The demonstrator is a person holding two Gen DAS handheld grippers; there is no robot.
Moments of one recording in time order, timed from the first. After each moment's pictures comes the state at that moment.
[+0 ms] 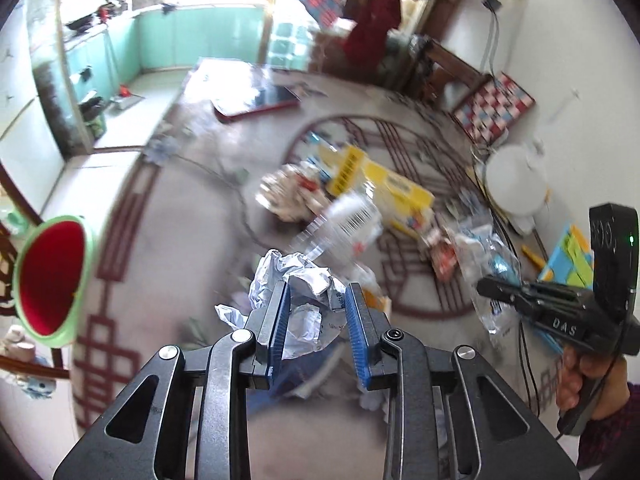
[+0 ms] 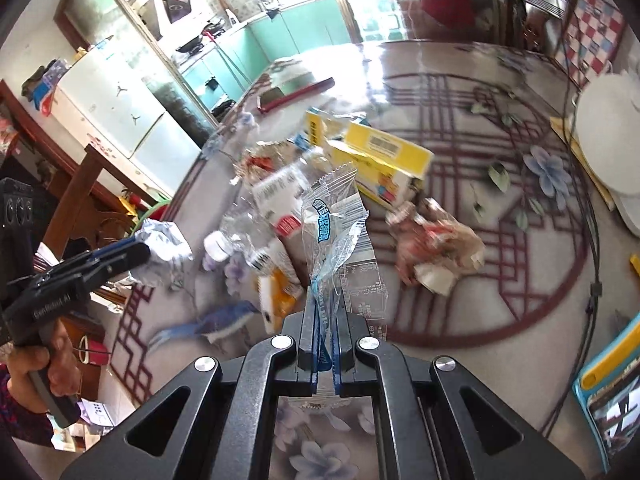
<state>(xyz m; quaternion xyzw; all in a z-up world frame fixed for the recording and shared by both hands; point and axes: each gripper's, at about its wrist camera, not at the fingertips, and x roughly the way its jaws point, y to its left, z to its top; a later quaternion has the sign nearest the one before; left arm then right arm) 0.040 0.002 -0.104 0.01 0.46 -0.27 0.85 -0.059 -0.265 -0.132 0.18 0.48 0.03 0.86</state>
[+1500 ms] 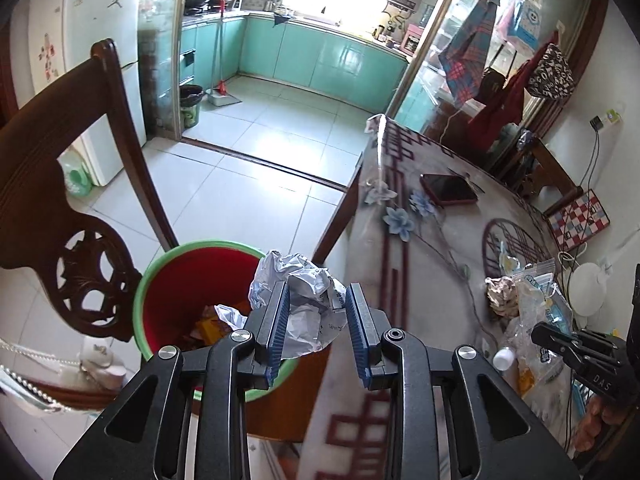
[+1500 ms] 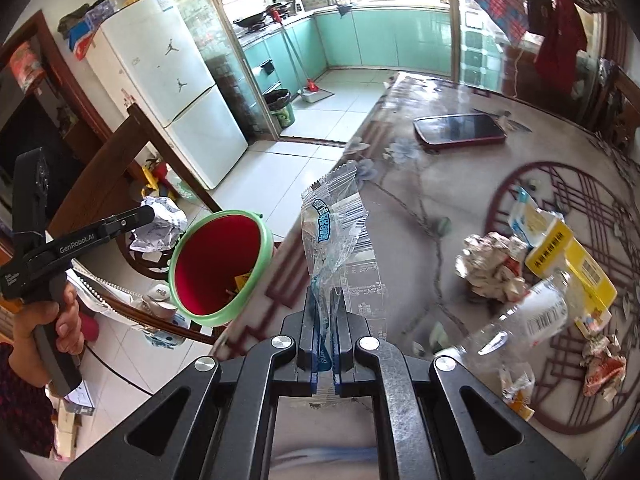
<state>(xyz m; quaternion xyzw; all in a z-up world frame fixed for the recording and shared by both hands) 0.179 0.262 -0.105 -0.07 0.44 -0.15 0.88 0.097 -0.012 -0.093 0.09 0.48 0.09 0.87</state>
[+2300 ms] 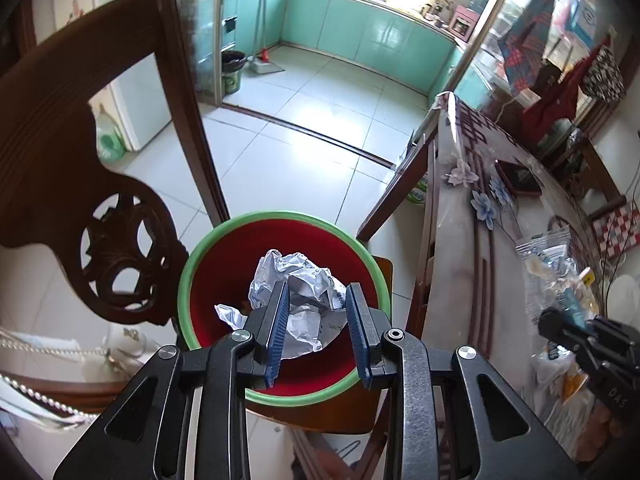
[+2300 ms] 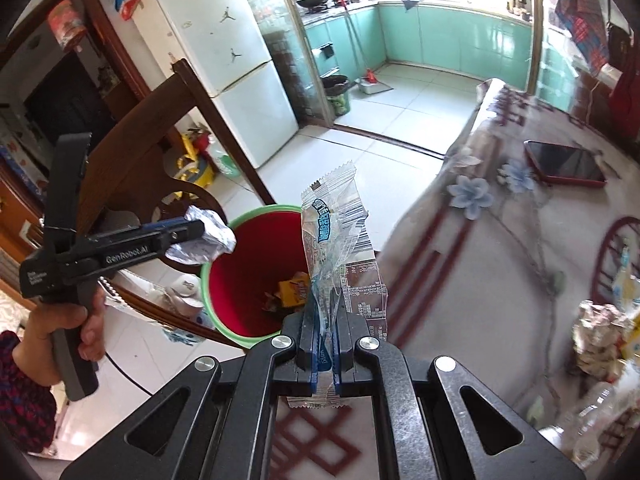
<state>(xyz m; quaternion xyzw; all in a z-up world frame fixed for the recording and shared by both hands) 0.213 0.315 -0.159 -0.08 0.50 -0.08 0.86 0.170 0.085 -0.137 0.06 0.48 0.18 0.86</state>
